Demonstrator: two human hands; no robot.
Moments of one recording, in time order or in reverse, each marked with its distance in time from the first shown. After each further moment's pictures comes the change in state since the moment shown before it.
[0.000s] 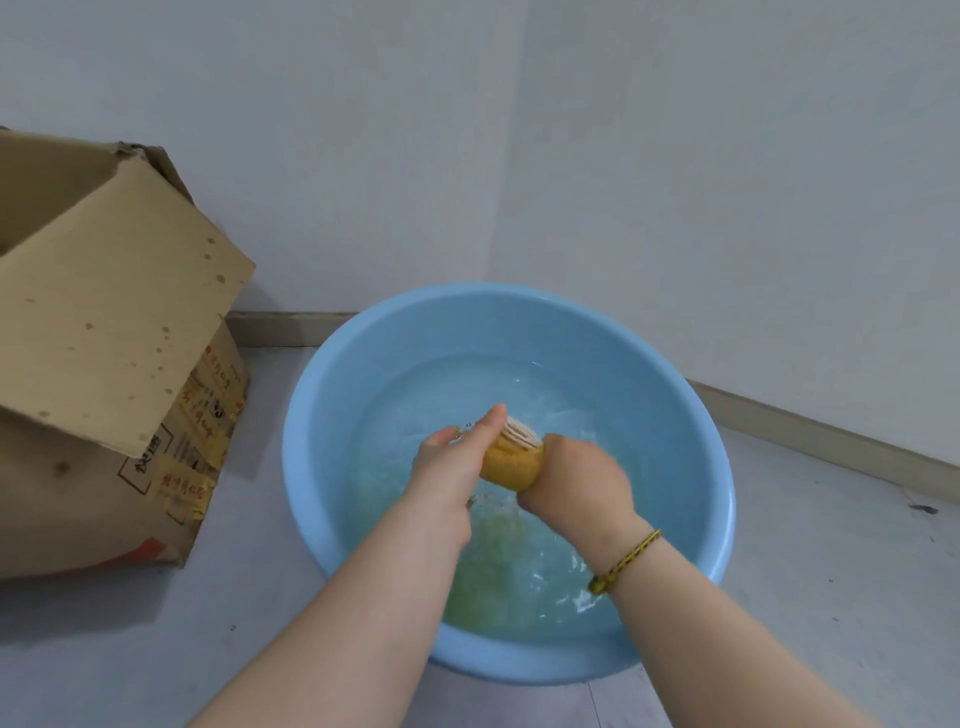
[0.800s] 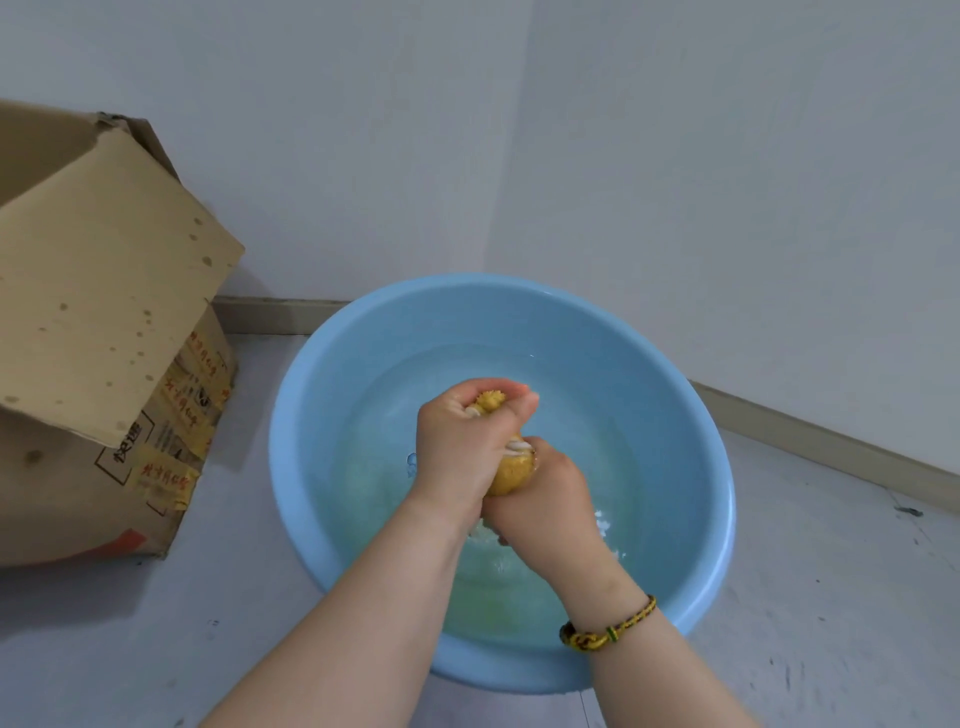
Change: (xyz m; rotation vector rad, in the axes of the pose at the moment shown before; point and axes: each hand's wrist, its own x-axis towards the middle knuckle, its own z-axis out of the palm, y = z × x) left_hand -0.018 0.011 0.016 0.004 -0.036 0.499; right_hand -0.023 -0.022 0.009 0.689 0.004 0.005
